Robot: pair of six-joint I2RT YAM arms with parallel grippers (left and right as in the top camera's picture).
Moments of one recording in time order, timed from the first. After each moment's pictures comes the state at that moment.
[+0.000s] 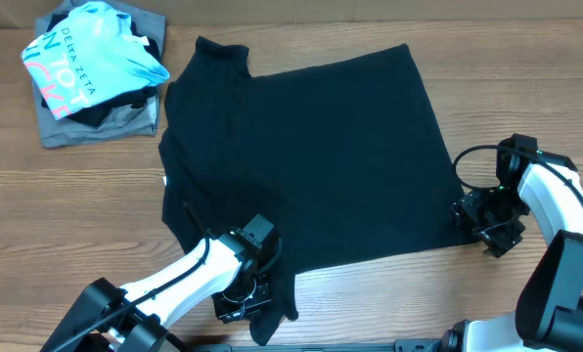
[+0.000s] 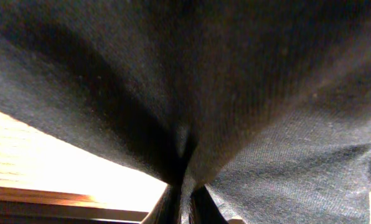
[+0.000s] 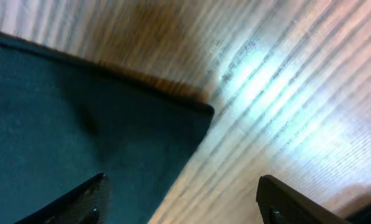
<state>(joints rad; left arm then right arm) -0.67 1.50 0.61 -0.89 0.30 -0.93 -0.27 1.67 1.00 -1.05 0.02 0.70</state>
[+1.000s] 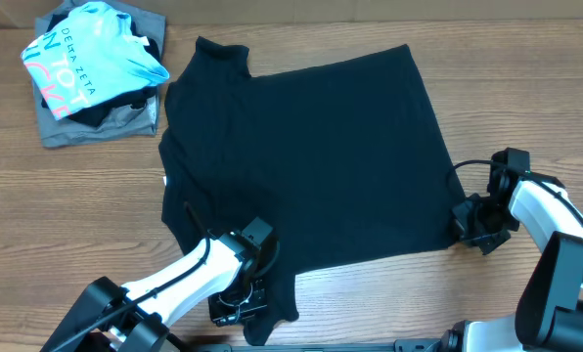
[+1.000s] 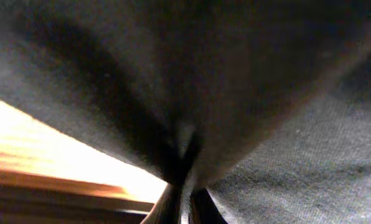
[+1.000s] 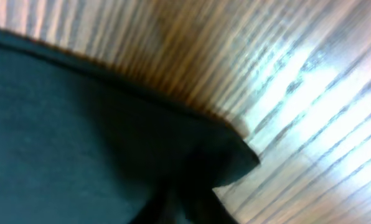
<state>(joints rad) -0.67 1.50 0.61 -0.95 0.28 -0.89 -0.27 1.65 0.85 -0.84 -0.07 0.74</state>
